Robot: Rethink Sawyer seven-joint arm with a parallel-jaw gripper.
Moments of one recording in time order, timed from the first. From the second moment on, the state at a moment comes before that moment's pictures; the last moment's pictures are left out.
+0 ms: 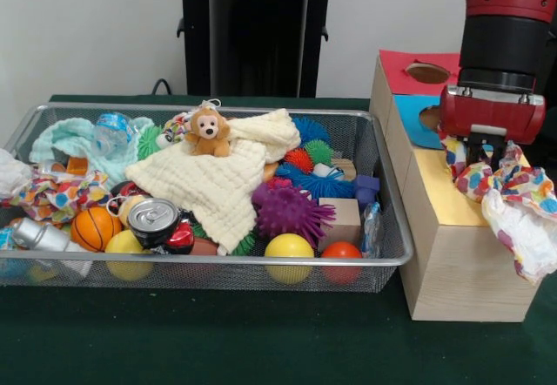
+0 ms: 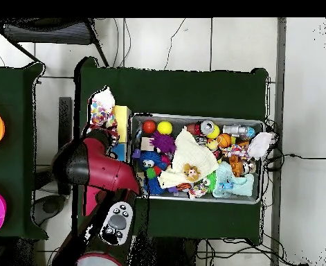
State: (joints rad) arm 0.30 -0.48 -0.23 1.67 0.56 -0.04 1.71
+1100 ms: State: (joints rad) arm 0.36 -0.49 -0.39 1.57 0.56 0.27 1.71
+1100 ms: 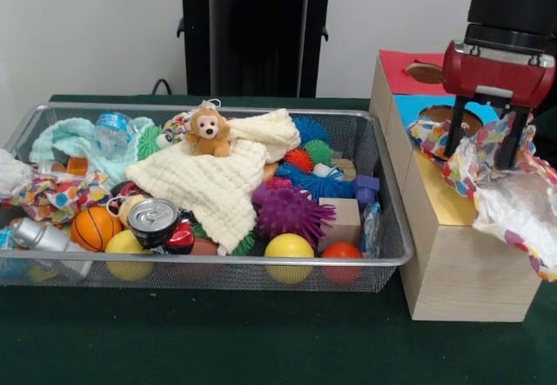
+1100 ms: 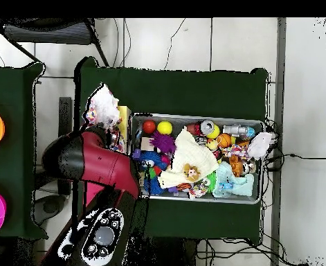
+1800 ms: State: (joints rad) arm 0.36 -0.49 -0.39 1.57 0.56 0.29 1.71
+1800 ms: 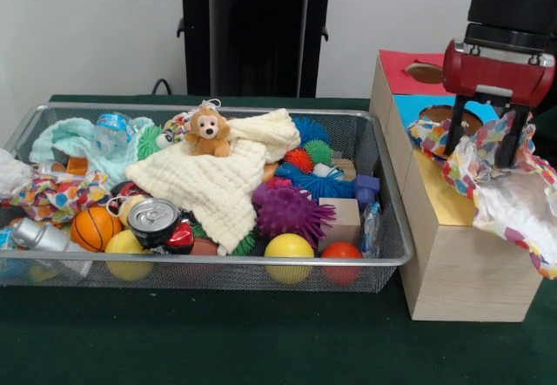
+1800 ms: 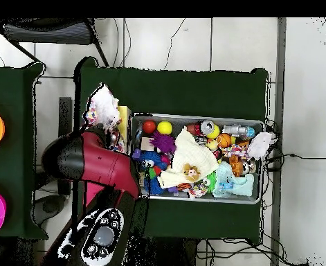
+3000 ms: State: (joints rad) arm 0.38 -0.56 -0.43 1.56 0.55 0.41 1.71
